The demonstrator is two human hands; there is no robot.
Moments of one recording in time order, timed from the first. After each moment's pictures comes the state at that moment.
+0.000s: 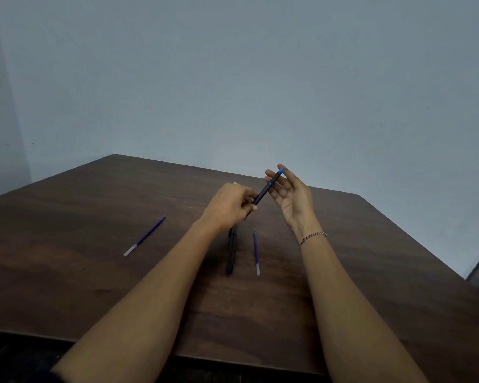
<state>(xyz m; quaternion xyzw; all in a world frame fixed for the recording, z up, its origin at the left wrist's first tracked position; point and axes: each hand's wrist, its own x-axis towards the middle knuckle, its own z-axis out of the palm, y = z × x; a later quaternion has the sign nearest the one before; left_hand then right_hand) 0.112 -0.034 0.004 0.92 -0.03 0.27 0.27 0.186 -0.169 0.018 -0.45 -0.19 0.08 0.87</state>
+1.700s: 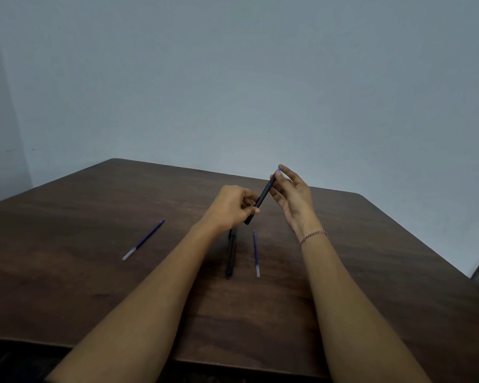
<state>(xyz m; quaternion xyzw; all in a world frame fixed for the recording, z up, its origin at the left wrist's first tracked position) 0.116 -0.035 0.005 0.91 -0.03 0.26 0.32 0.187 -0.167 0.019 -0.50 -0.20 0.03 0.84</state>
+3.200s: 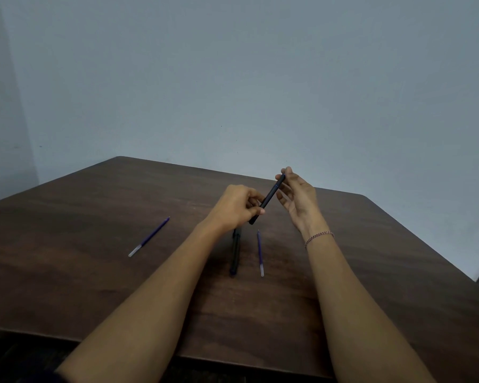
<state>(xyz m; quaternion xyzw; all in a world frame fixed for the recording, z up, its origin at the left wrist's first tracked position) 0.114 -0.035 0.005 0.91 -0.04 0.25 0.33 0.188 -0.170 0.020 -0.54 -0.19 0.05 0.82</state>
